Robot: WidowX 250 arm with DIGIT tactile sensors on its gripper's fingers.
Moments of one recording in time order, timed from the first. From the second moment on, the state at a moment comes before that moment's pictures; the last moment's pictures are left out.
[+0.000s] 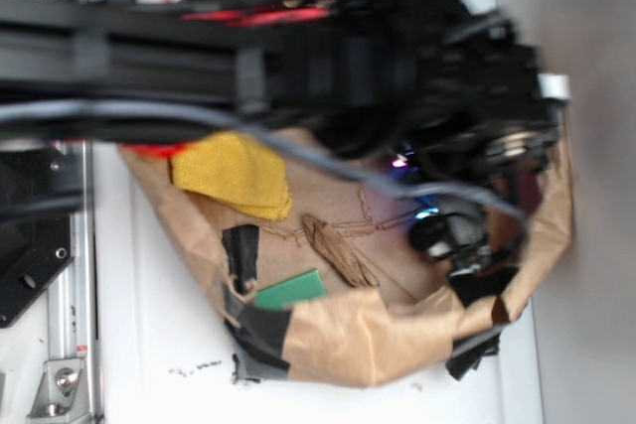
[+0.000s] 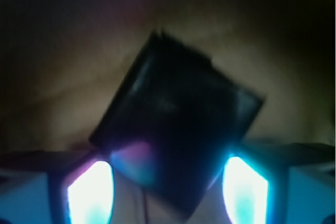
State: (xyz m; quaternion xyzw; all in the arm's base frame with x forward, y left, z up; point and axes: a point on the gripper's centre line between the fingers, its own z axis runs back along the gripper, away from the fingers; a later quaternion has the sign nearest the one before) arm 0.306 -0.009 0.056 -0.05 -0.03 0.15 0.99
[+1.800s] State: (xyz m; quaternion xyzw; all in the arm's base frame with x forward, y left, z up) arm 0.308 0.016 0.074 -0.03 -0.09 0.38 0.92
